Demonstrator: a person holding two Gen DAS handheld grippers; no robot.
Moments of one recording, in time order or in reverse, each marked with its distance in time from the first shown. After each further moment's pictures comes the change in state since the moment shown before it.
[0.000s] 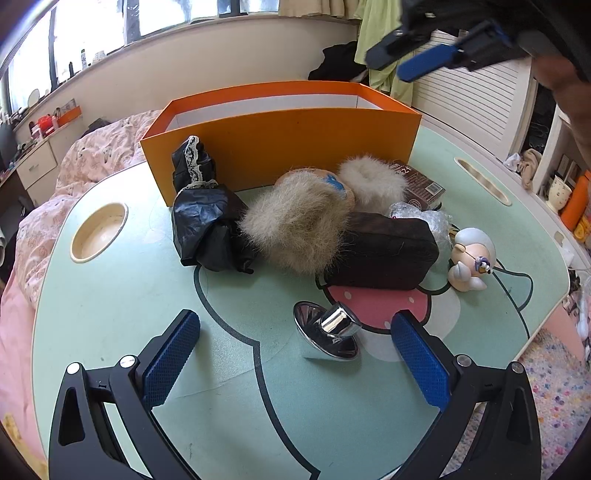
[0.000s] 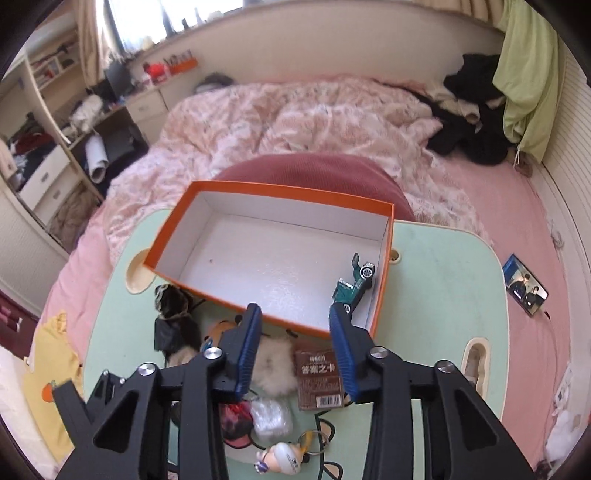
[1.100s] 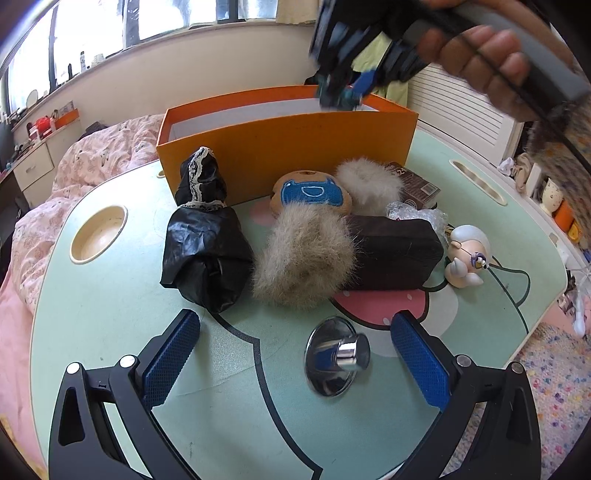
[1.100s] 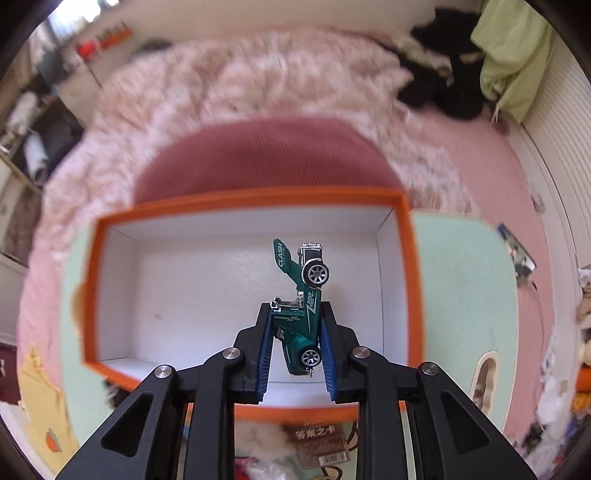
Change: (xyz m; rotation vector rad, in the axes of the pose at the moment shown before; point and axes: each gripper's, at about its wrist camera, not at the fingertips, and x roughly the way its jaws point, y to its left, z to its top) left arm -0.002 0.007 -0.008 -0.001 -0.034 -0.025; right arm 0.024 -0.004 0.031 0.108 0.071 -0.122
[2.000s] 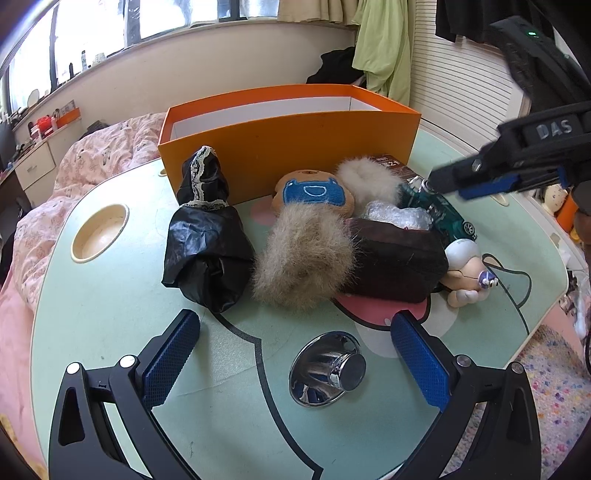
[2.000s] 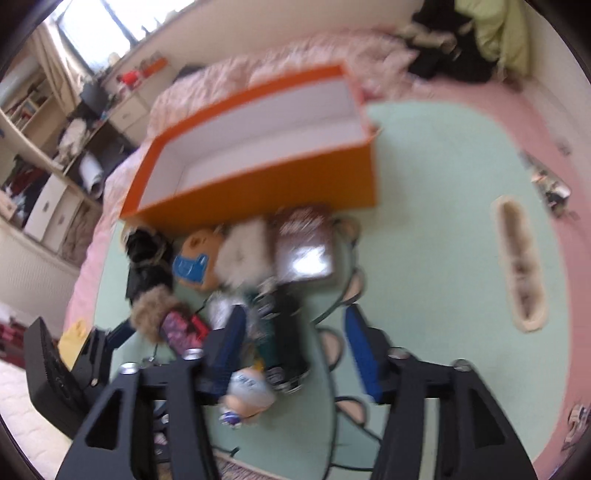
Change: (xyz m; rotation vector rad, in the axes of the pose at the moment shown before) left arm -0.001 0.001 -0.002 -0.001 0.004 0.005; right arm -0.014 -0.039 -0.148 0.076 -0.107 0.153
